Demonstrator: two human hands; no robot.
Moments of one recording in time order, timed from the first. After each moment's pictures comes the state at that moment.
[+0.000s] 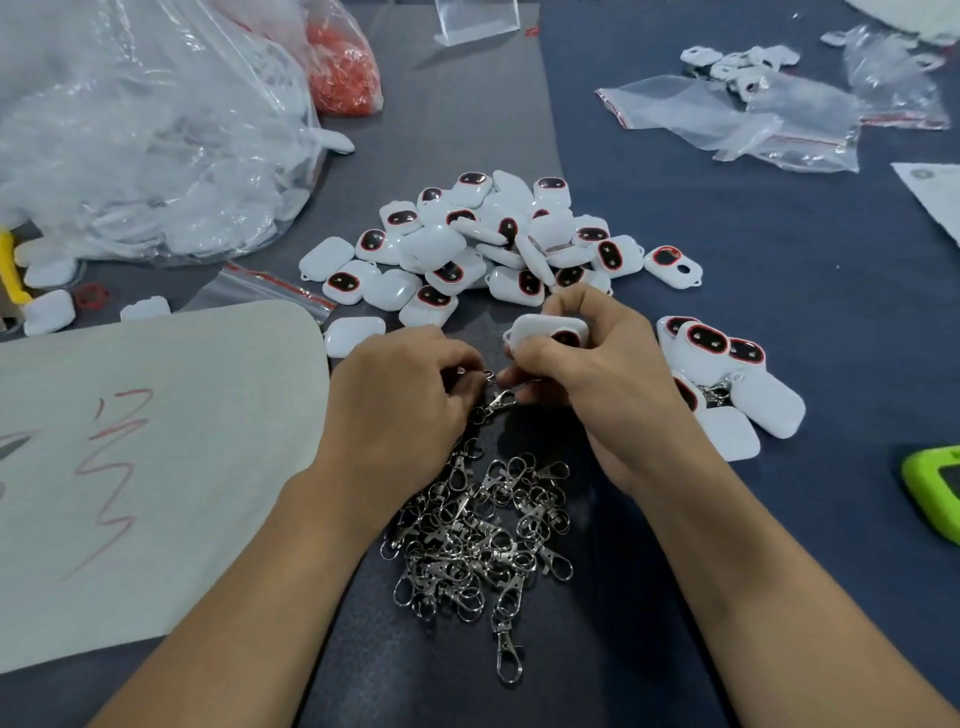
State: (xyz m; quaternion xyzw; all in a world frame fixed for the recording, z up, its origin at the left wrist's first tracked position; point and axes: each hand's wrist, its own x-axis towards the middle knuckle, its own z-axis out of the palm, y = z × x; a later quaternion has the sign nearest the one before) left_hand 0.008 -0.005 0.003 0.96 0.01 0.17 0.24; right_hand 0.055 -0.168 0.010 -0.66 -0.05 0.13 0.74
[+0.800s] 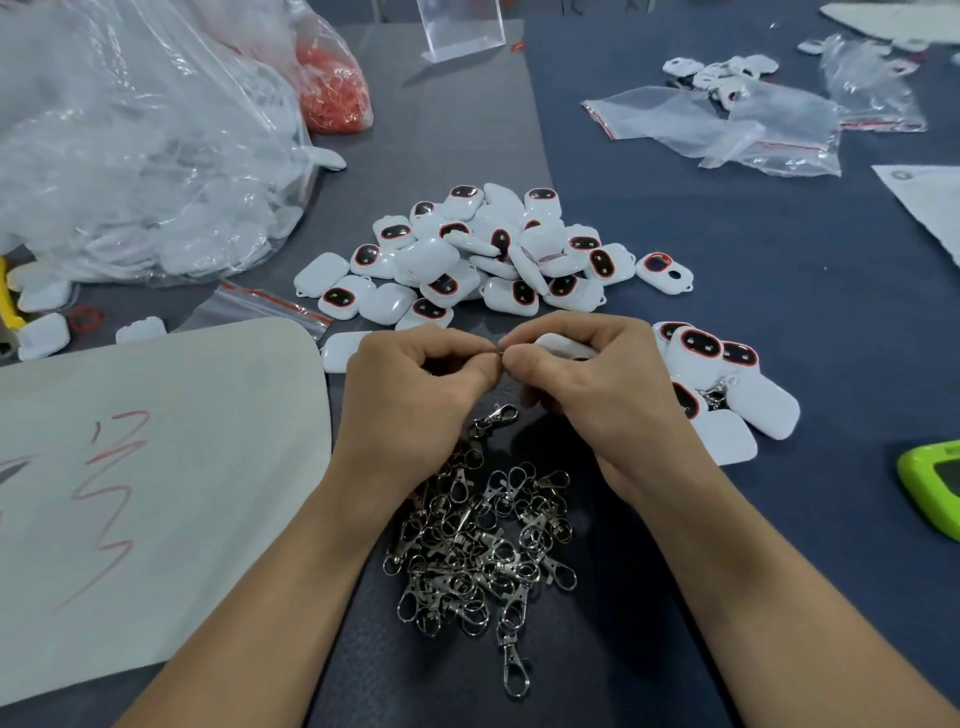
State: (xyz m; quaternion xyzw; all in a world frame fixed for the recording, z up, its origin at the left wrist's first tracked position) left_hand 0.018 -0.013 0.004 0.82 0.06 0.17 0.54; right_hand 0.052 -0.170 0.011 -0.73 -0.07 0.07 0.68
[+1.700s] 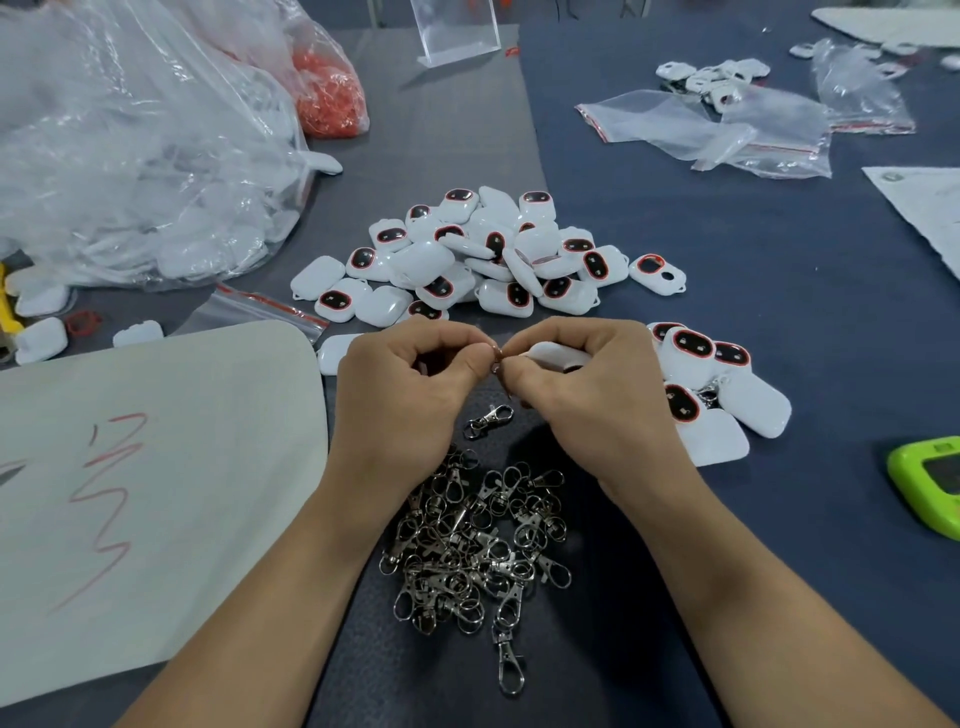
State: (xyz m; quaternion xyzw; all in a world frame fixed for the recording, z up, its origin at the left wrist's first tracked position) left_hand 0.017 -0.016 0.007 0.81 0.05 0.20 0.55; right_hand 0.045 -0.168 0.008 -0.79 -0.09 -0.01 0.60
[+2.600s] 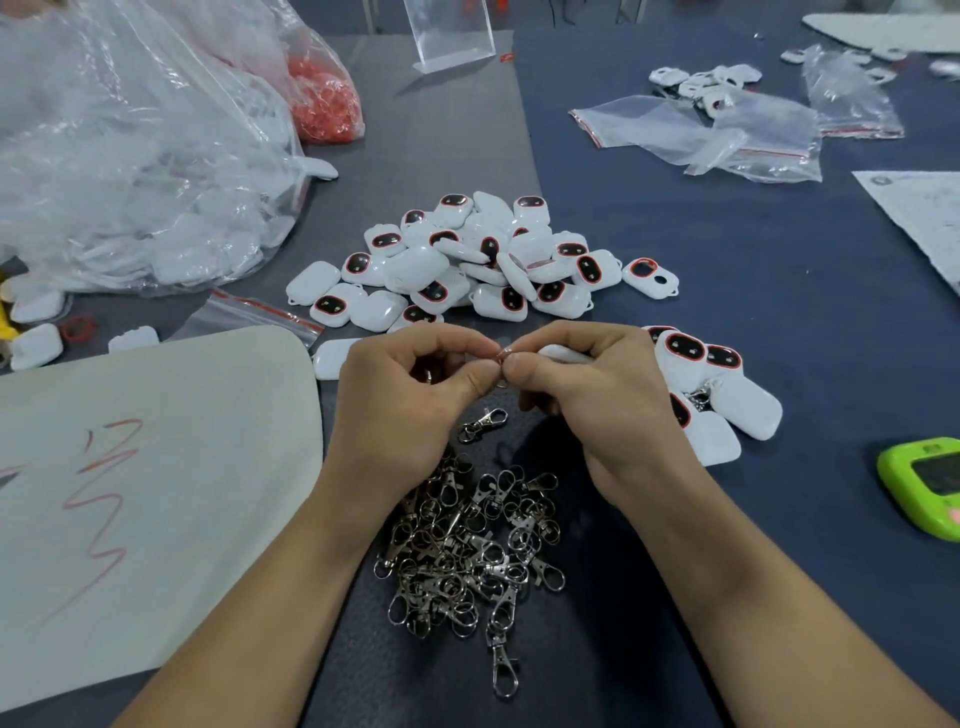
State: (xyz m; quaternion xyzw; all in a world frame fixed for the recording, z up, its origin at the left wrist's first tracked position) left_hand 0.015 -0.016 0.012 0.80 0.01 0.18 0.57; right_hand 0.047 -0.169 0.017 -0.69 -0.04 0.07 0.72
